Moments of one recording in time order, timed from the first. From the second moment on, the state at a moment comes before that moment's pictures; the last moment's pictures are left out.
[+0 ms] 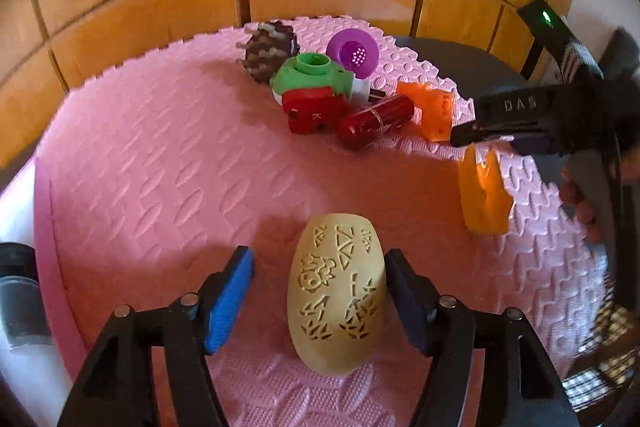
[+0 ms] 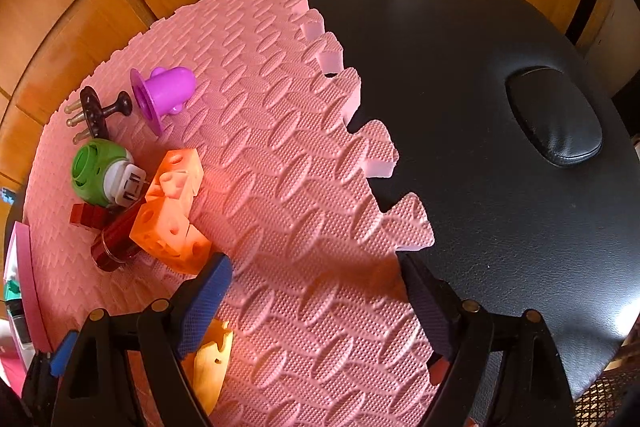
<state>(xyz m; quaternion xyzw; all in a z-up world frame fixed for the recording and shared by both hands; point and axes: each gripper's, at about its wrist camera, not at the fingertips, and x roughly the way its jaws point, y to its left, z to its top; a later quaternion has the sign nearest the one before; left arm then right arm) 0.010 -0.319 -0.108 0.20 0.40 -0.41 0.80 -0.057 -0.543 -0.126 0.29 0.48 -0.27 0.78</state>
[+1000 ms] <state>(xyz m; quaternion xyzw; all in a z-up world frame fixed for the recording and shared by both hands) 0.008 -0.284 -0.109 0.14 0.37 -0.40 0.82 -0.063 -0.463 -0.103 0.24 0.48 -0.25 0.81</state>
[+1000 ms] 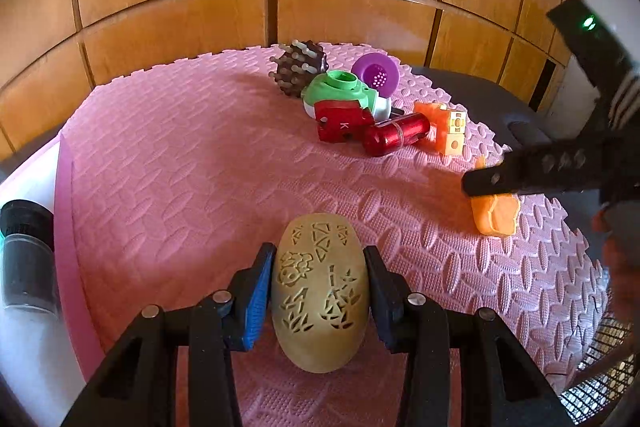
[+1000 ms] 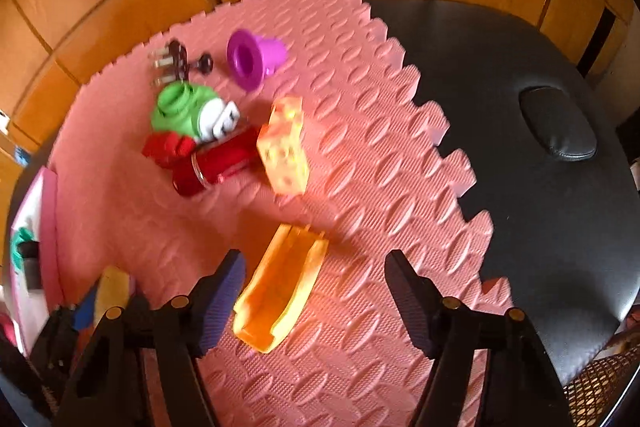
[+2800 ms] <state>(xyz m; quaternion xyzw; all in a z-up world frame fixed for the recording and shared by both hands) 0.150 -0.045 -0.079 -0.01 0.45 -0.13 0.88 -0.041 -0.412 -0.107 0.02 0.47 -0.16 0.87</state>
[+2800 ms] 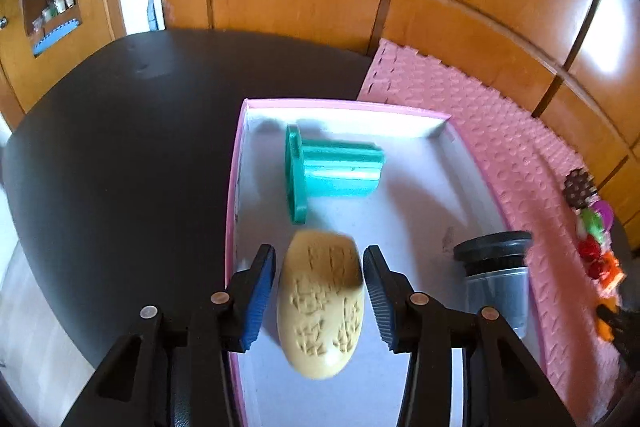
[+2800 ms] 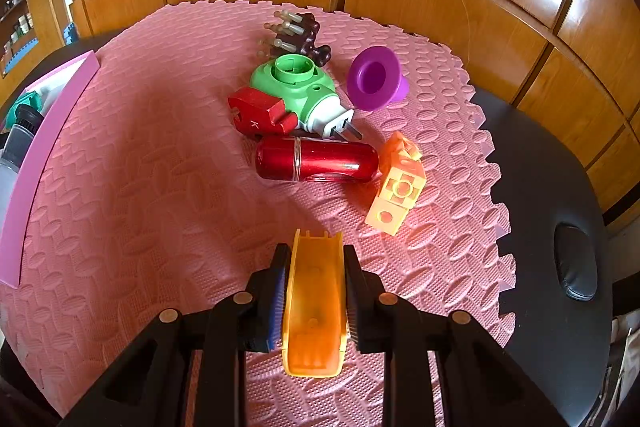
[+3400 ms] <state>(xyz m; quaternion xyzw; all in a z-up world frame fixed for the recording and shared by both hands) 0.080 -0.018 -0.049 -0.01 0.40 -0.09 0.91 -0.040 -0.402 -0.107 -0.01 0.46 -0.17 0.87</state>
